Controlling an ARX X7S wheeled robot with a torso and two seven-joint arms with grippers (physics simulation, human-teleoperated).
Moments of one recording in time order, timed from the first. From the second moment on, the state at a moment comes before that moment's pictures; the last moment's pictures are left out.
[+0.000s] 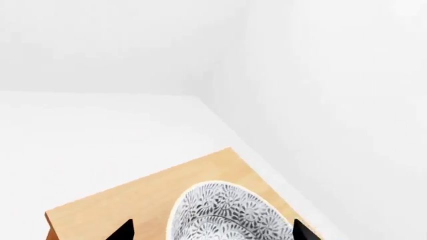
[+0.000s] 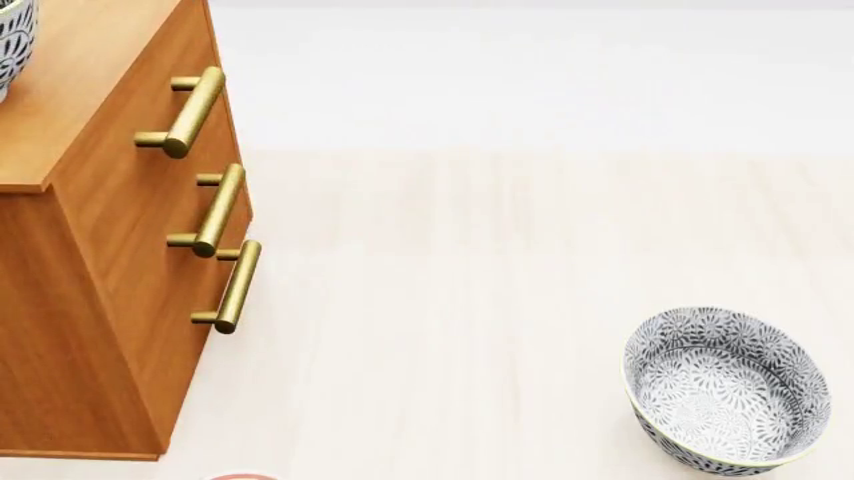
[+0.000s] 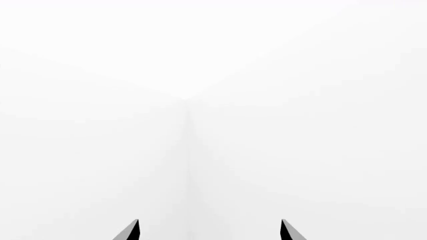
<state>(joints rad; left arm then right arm) -1.57 -0.71 0.76 -0.24 -1.64 -0.31 -1.34 -0.79 0.00 0.54 -0.93 0.14 -0.44 0.46</state>
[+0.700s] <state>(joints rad) -1.57 -0.89 0.77 0.45 -1.47 -0.32 -1.49 -0.79 0.00 0.55 -0.92 0.14 -0.44 0.45</state>
